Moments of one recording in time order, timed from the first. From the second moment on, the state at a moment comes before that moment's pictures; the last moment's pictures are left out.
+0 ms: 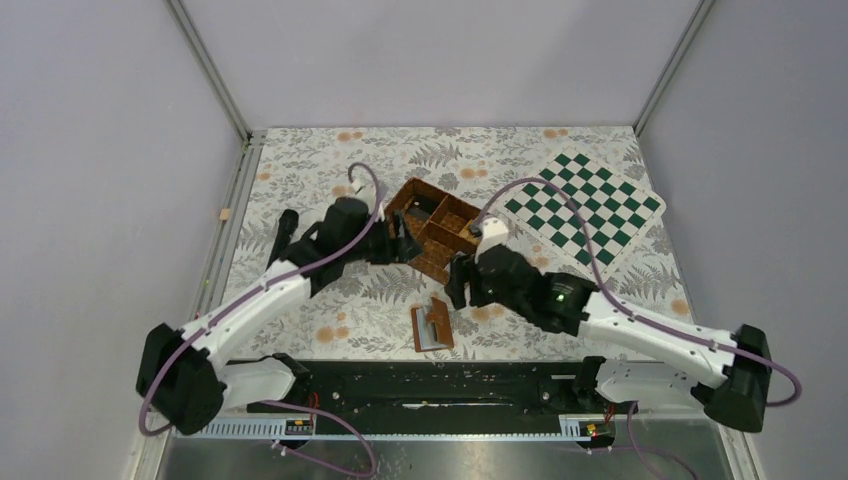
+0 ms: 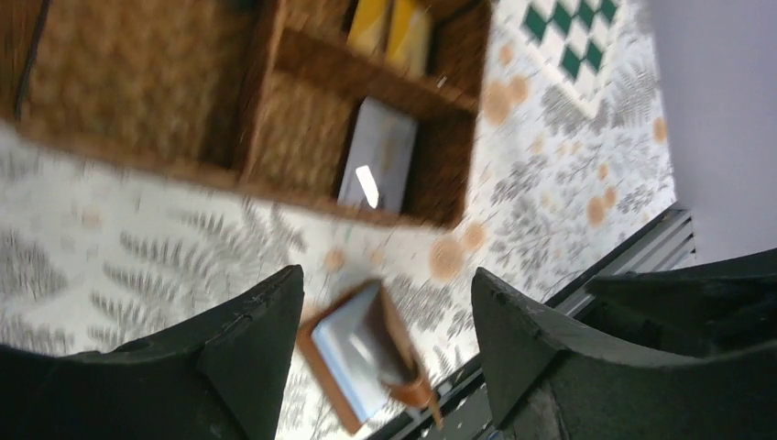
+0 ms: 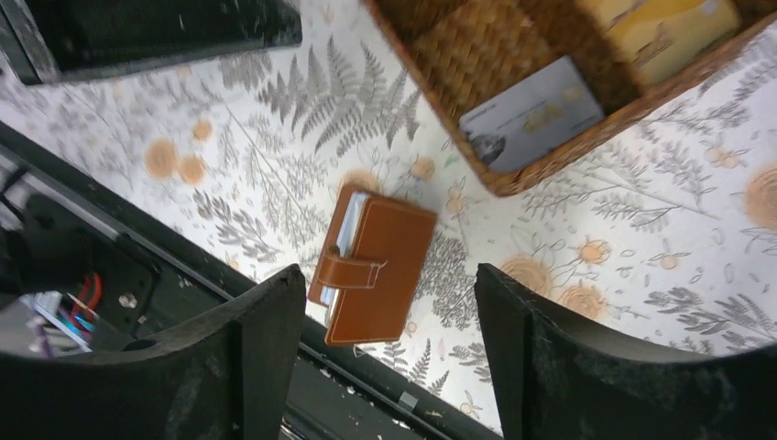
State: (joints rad) left arm -0.60 1.23 0.94 -0.26 0.19 -0.58; right arm 1.00 1.04 0.86 -0.44 0.26 0.56
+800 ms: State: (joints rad) left arm -0.60 0.85 0.40 -0.28 0.14 -0.79; right arm 1.34 1.69 1.11 -0.60 0.62 0.70
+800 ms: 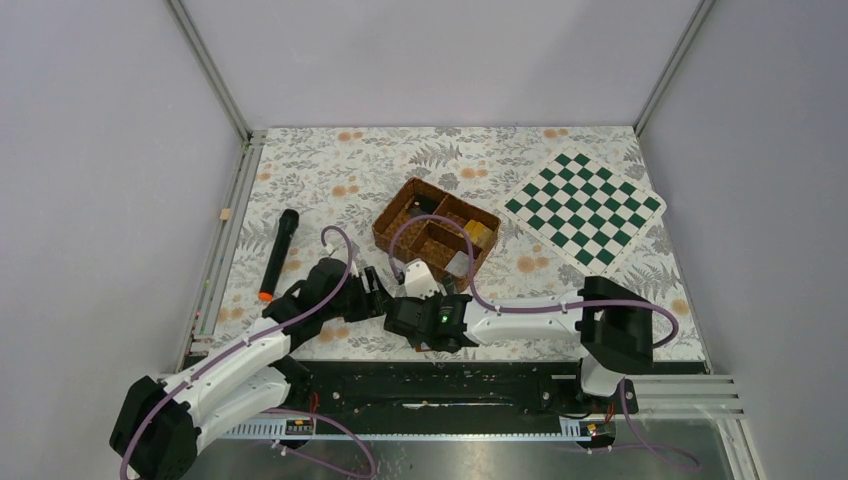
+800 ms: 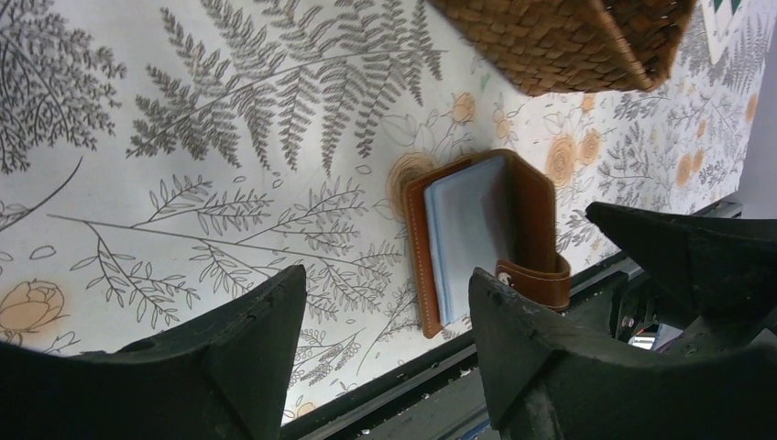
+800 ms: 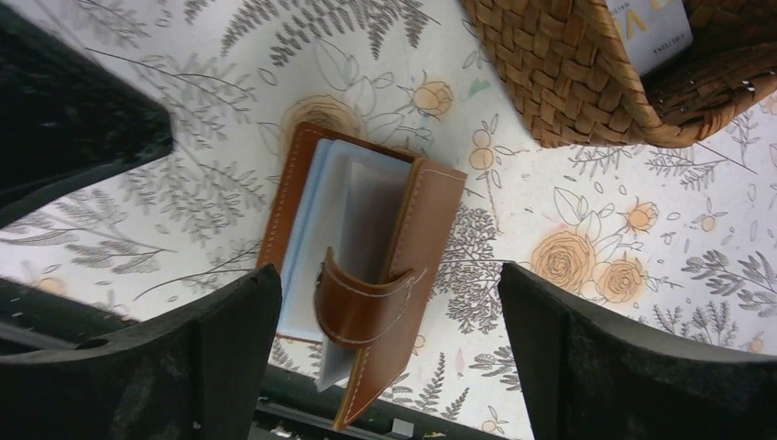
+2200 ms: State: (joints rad) left arm -0.85 1.19 0.36 0.08 0.17 -0.83; right arm 1.14 1.04 0.22 0.18 0.38 0.86
